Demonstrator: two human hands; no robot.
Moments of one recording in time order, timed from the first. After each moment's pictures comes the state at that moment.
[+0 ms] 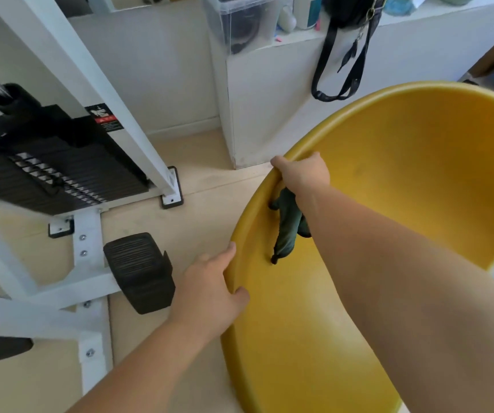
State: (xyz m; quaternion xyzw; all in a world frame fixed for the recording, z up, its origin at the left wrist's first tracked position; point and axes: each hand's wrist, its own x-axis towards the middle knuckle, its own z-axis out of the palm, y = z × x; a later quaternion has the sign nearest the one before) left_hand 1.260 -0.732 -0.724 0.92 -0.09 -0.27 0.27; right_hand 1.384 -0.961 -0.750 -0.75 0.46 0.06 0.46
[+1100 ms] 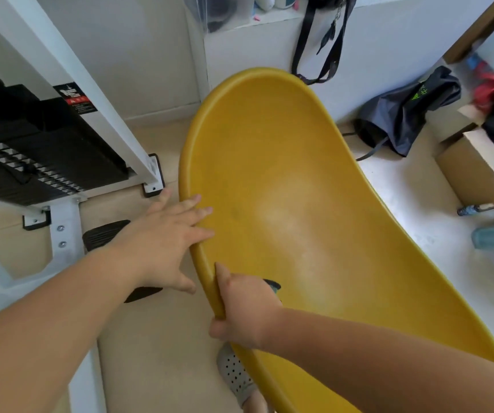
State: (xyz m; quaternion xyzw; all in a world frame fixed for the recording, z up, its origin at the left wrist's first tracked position) left_hand 1.330 -0.704 -0.710 0.84 -0.48 -0.25 -0.11; right_hand 1.186 -0.849 -0.736 -0.91 -0.02 0.34 0.23
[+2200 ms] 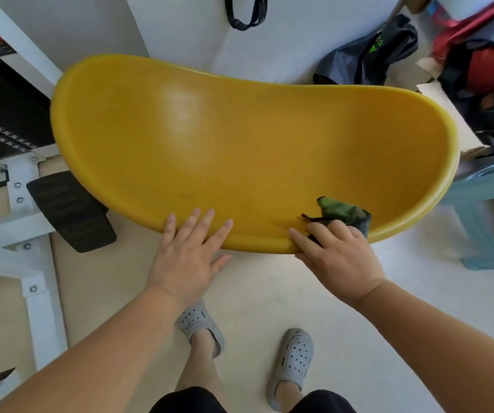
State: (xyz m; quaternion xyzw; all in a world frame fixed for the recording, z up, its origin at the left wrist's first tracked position) left_hand 1.073 -0.852 -0.760 0.92 -0.37 -0.14 -0.01; right_hand 0.958 -1.140 -0.768 -0.99 -0.12 -0.06 -0.03
